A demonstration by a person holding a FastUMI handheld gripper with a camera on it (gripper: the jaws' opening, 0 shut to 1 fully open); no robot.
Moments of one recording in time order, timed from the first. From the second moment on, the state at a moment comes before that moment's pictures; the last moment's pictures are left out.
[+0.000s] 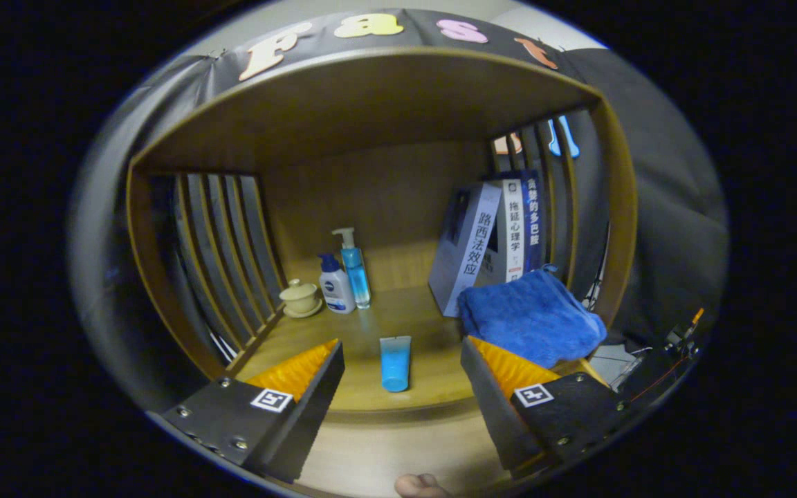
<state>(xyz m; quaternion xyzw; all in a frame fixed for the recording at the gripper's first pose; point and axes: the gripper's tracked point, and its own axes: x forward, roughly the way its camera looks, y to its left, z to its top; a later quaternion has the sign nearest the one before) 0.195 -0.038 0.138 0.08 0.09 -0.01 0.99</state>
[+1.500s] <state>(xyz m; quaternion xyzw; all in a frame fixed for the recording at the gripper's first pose) -0.004 -0.035 -0.074 0.02 0.04 -0.02 1.00</state>
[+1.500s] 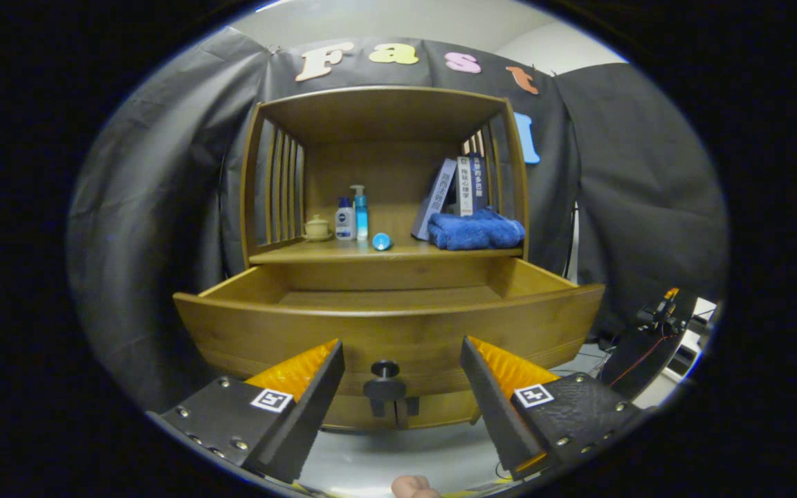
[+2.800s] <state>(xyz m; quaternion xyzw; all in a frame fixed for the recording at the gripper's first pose) 0.082 -0.017 -0.122 0.06 0.07 0.01 1.00</state>
